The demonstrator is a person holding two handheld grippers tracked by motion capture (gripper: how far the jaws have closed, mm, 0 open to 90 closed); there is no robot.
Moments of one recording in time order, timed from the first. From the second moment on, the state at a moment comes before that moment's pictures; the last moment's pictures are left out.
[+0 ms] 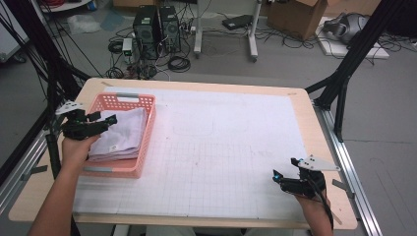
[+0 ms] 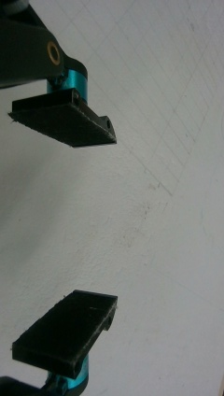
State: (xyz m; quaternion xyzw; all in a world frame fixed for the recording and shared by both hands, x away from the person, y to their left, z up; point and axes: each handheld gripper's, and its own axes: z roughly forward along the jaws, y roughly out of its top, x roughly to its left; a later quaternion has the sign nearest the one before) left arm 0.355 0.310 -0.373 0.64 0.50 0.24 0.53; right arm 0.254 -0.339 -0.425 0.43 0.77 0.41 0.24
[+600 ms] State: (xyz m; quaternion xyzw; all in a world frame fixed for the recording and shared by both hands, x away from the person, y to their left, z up) left arm 0.315 0.222 -0.348 0.65 0.37 0.24 0.62; right arm 0.264 -0.335 -0.428 0.42 0.77 0.41 0.24
